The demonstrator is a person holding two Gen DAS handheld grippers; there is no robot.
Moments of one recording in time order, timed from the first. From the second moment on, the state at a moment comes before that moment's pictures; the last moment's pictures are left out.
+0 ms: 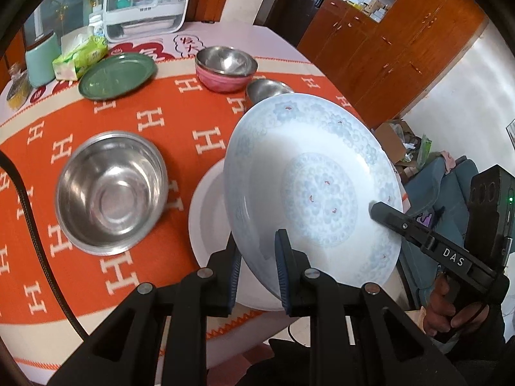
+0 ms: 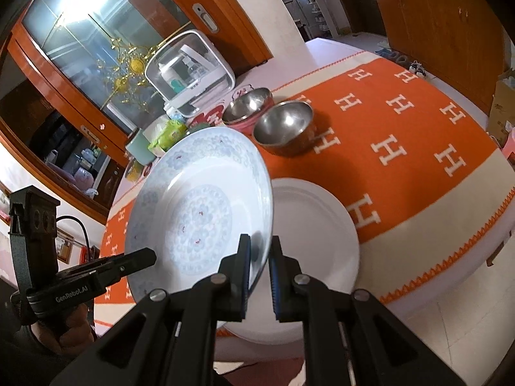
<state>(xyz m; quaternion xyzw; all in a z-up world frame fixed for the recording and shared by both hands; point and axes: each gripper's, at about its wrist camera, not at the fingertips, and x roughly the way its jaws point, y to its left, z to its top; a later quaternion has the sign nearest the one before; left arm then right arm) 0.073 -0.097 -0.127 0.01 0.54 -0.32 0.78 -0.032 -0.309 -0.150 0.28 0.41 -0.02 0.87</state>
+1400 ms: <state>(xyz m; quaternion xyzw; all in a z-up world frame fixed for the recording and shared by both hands) 0.089 -0.137 -0.241 0.01 0.66 -0.20 0.72 0.033 -0.344 -0.253 0.24 0.60 0.05 0.76</state>
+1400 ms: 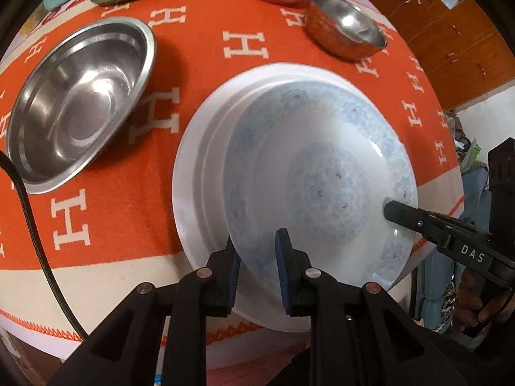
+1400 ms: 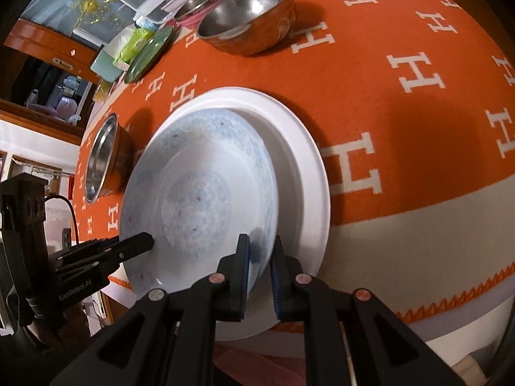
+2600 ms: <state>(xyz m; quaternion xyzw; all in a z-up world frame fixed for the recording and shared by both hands) 0.077 -0.147 -0.208 0.08 0.61 -0.22 0.76 0.035 -0.312 -0.239 0.15 0.60 0.03 0.78</state>
